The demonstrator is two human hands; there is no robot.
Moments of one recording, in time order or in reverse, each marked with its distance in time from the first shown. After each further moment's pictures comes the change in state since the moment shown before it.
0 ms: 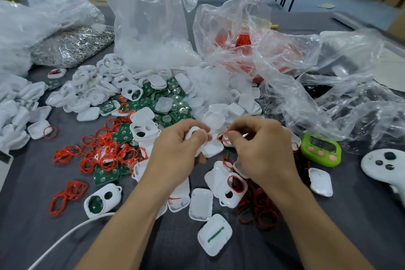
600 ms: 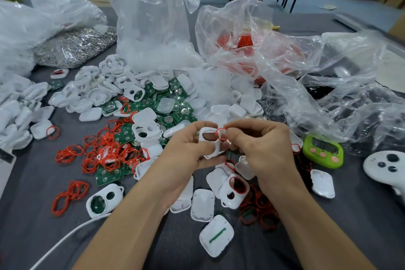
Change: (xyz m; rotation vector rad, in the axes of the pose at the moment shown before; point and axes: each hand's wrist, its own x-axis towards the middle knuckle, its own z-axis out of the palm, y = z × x) left_hand -0.002 0.008 0.005 -0.506 -0.216 -0.194; right_hand 0.001 -0.004 0.007 0.652 -0.044 0.242
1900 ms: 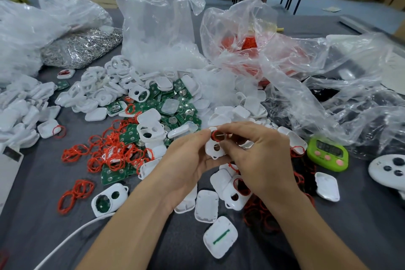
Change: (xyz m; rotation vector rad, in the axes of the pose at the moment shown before) left_hand 0.000 -0.003 0.003 -0.191 -0.023 -0.015; right_hand -0.011 0.002 0.004 -0.402 -0.052 -0.433
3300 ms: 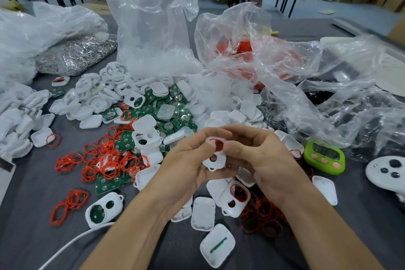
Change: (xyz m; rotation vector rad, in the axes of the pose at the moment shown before) left_hand -0.008 0.003 0.000 0.078 -0.206 0.046; right_hand 0.011 0.005 -0.020 0.851 -0.288 0.575
